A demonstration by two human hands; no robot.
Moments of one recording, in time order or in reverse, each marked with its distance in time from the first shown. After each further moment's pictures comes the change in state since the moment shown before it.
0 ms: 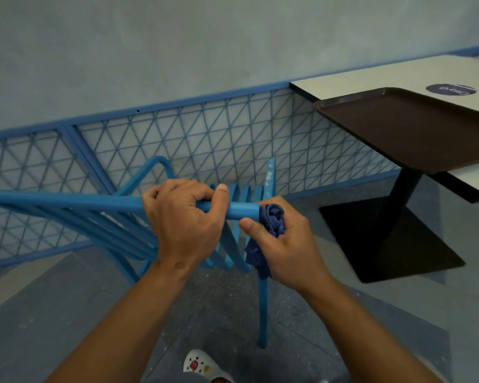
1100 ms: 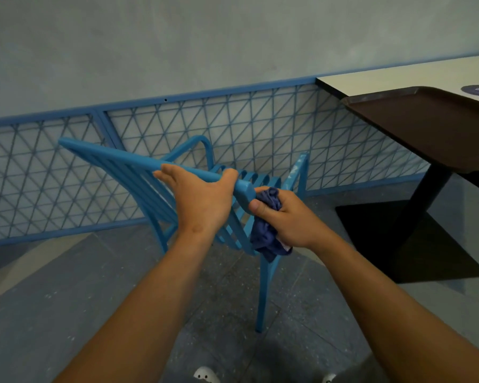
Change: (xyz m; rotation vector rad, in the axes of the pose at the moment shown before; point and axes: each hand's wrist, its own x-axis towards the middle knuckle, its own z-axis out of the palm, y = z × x) left_hand 0.009 -0.007 -0.017 -0.265 -0.170 -0.728; right_hand 0.038 0.019 0.023 0.027 -0.480 0.177
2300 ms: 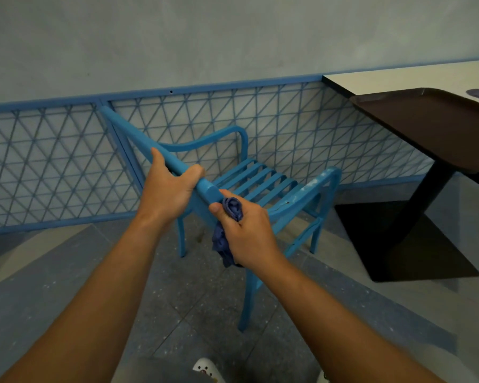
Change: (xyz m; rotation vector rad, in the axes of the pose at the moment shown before) left_hand 0.048 -0.039 -0.068 -0.019 -0.153 0.073; right_hand 0.002 -0.024 0.111 -0.094 0.342 0.028
